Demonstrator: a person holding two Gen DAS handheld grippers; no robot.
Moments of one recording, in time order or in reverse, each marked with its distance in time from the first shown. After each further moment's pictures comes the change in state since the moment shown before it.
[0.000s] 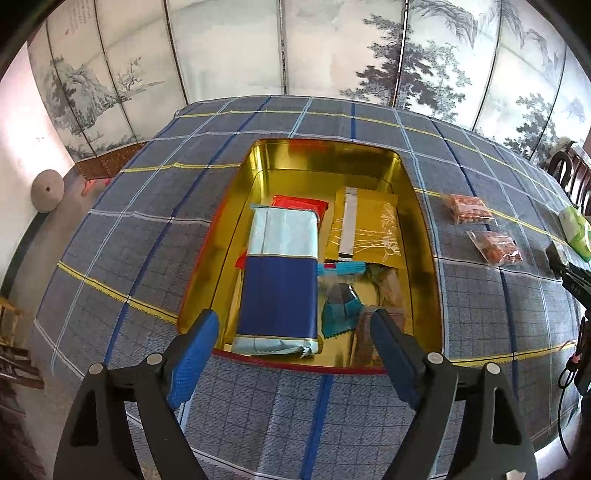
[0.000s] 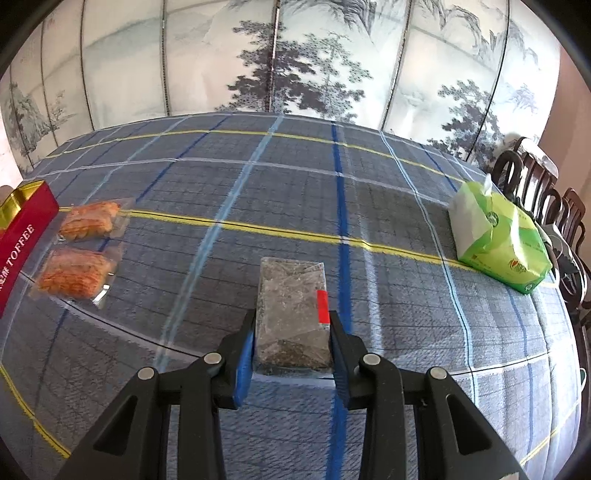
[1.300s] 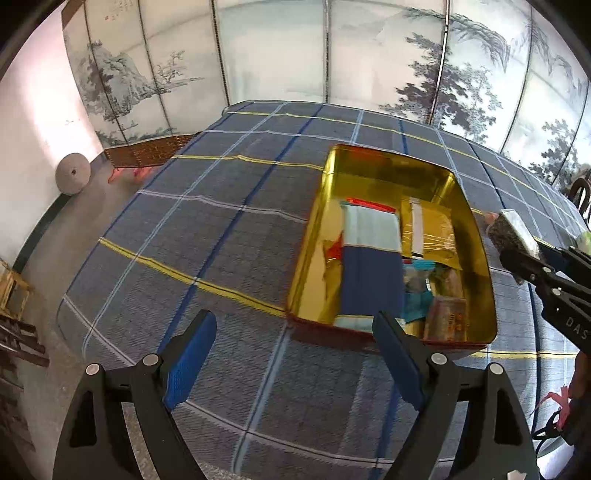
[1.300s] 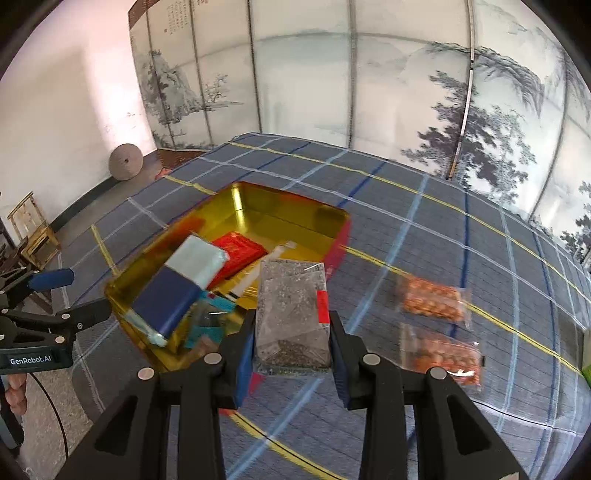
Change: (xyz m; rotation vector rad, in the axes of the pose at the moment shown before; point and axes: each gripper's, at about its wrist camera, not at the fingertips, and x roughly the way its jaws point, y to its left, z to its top) left arm -0.021 0.066 -0.022 -0.103 -0.035 0.081; right arm -0.087 0.263 0.025 -0.309 -0.082 0.430
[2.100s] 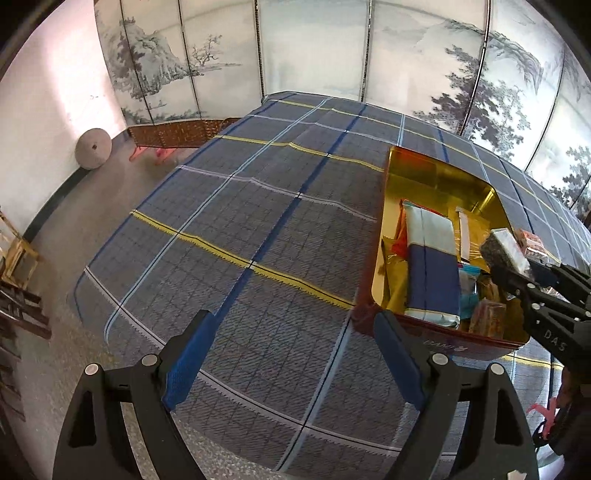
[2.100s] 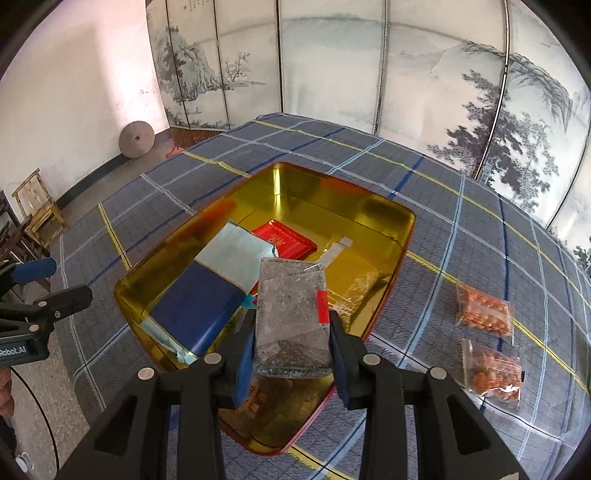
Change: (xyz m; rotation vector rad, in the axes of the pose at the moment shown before) left arm 0.001 0.050 -0.009 -0.101 0.019 0.040; right arm 0.037 0.042 0.007 -0.056 0.070 0.013
